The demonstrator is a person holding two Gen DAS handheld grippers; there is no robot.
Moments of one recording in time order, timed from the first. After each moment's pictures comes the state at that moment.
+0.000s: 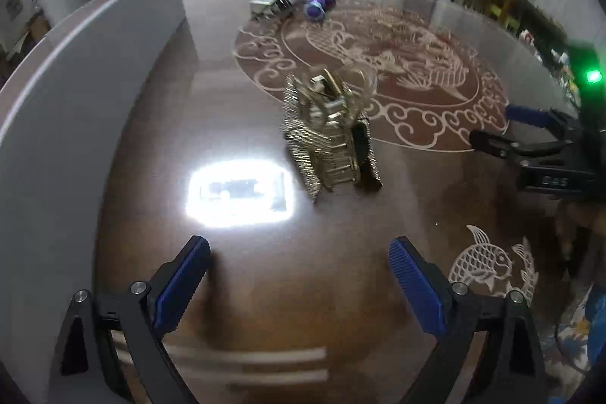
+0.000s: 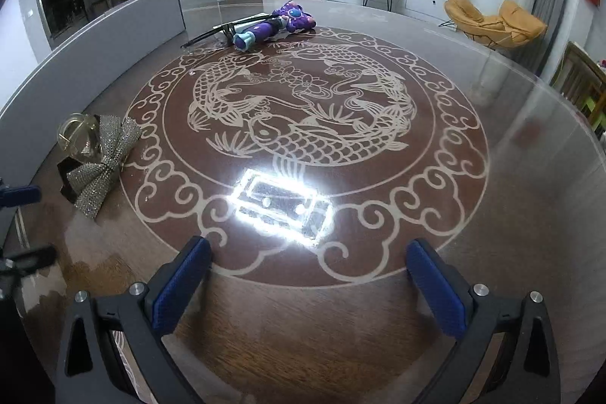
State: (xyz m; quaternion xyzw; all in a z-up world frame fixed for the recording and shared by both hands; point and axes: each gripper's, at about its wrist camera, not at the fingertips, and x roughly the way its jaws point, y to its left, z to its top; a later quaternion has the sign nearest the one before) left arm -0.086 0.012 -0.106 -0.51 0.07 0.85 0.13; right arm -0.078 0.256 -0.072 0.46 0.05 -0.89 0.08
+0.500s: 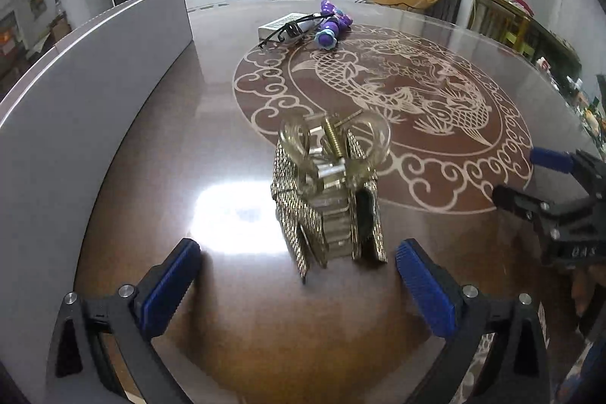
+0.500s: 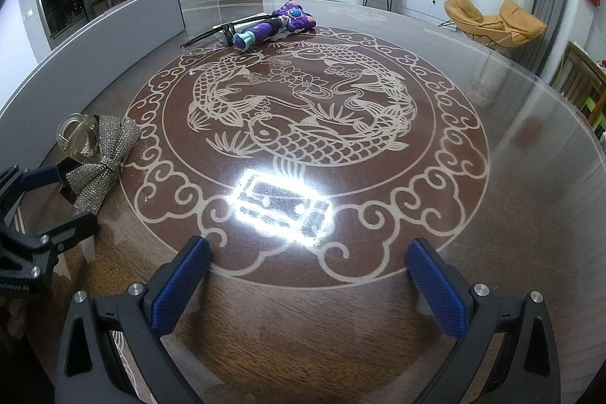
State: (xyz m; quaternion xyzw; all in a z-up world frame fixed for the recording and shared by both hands) left arm -0.107 0.026 -0.107 -0.46 0.05 0.88 0.09; right arm -0.079 0.256 -0.071 0.46 0.05 -0.88 0.08
